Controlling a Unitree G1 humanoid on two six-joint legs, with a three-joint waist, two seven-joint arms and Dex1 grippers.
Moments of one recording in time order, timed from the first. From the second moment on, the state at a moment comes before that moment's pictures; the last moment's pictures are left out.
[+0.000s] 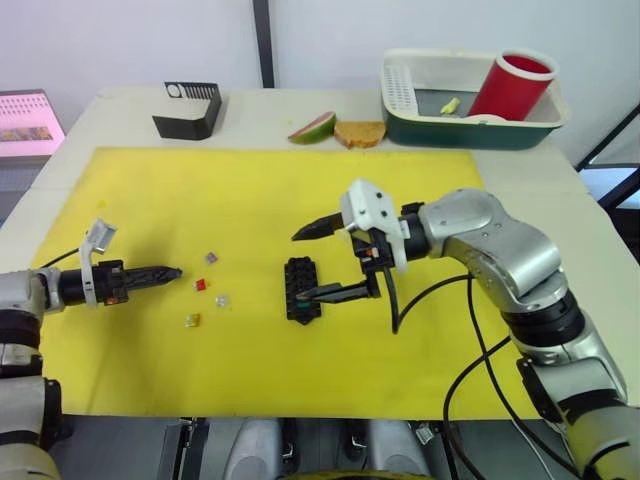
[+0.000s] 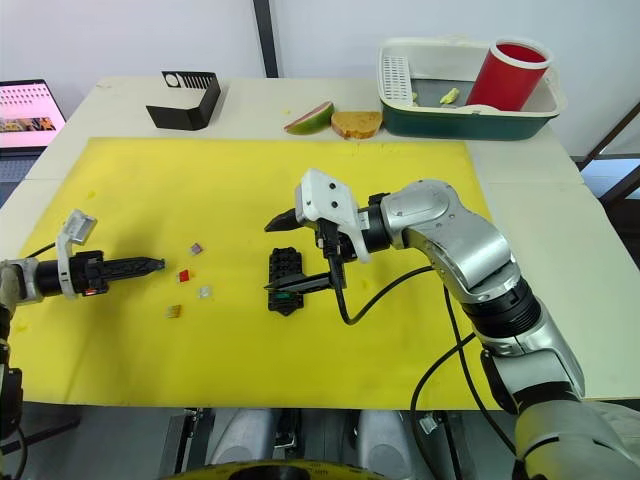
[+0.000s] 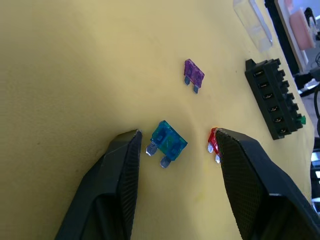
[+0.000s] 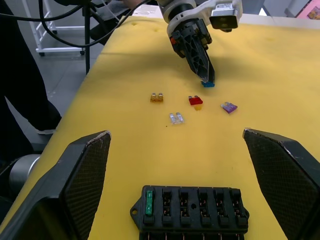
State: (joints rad) left arm -0.60 0.92 0.06 0.81 -0.40 0.78 -1.51; right arm -0.78 -0.58 0.31 -0.32 0.47 0.71 1.13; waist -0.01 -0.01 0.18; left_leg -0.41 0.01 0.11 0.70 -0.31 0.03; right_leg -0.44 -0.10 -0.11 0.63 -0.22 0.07
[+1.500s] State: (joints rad) left arm -0.50 0.42 0.60 -0.20 -1.28 1.38 -0.66; right arm -0.88 -0.17 -0.17 -0.23 0.99 1.46 0.55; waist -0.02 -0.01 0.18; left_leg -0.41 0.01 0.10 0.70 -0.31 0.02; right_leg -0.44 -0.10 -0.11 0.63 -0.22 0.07
